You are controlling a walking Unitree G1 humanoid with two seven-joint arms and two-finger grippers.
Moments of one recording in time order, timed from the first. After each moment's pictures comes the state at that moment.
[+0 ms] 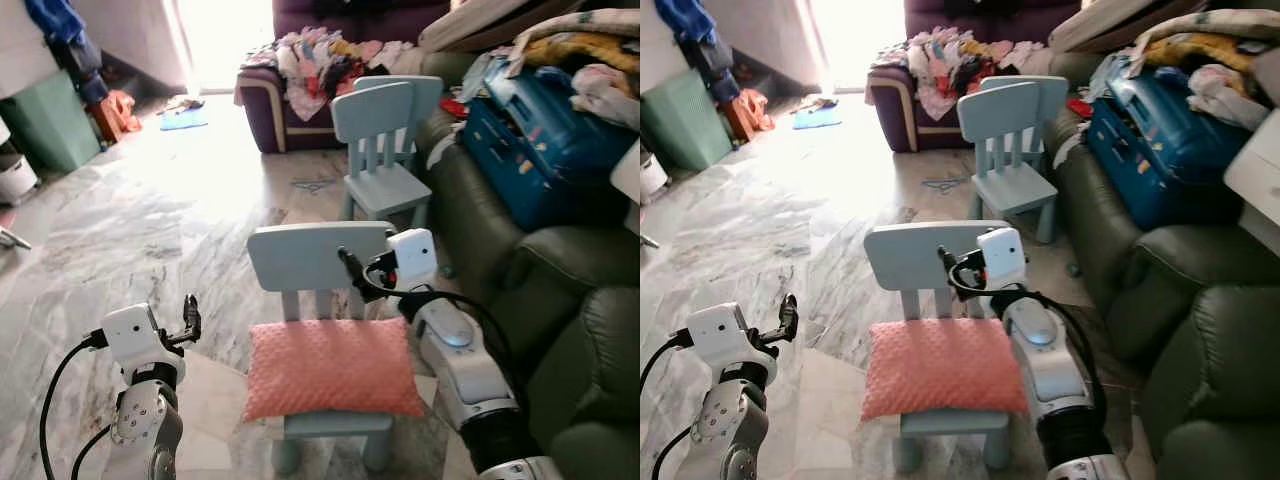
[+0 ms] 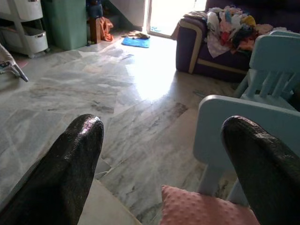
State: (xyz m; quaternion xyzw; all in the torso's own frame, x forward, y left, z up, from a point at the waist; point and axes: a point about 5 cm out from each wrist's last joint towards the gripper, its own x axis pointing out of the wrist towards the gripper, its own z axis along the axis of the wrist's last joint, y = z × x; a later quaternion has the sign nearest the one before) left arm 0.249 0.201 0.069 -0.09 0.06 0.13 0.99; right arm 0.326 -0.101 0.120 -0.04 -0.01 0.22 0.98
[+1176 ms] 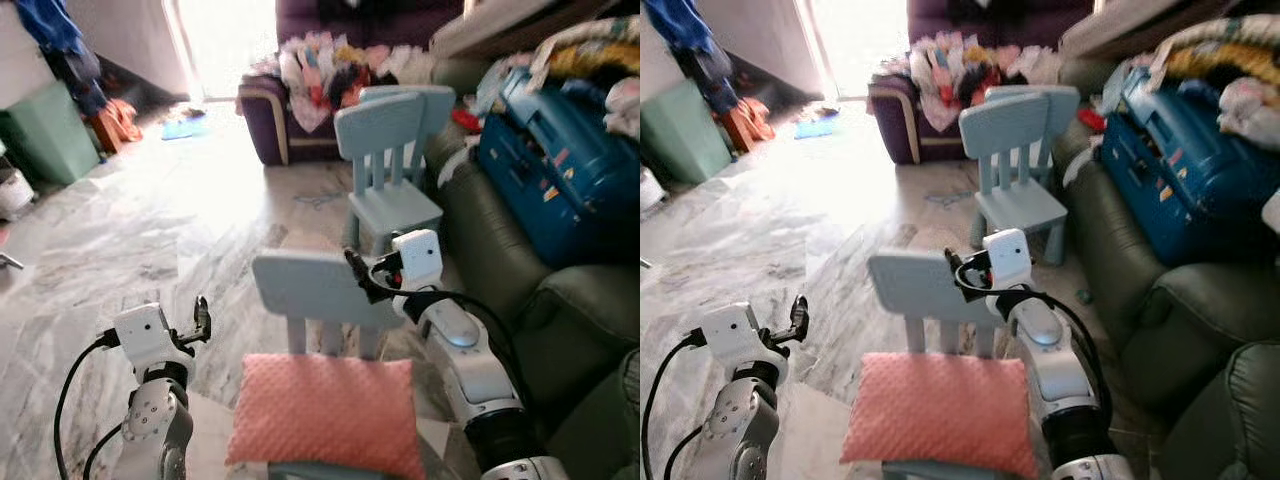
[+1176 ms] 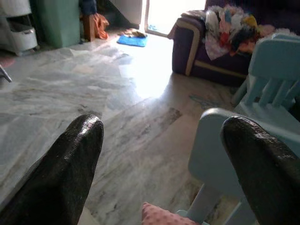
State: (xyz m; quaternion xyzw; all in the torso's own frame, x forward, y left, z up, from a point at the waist) left arm 0.251 0.193 0.065 -0.11 0.07 0.13 0.98; right arm 0.327 -0.104 0.117 -0.04 0.00 0.22 0.98
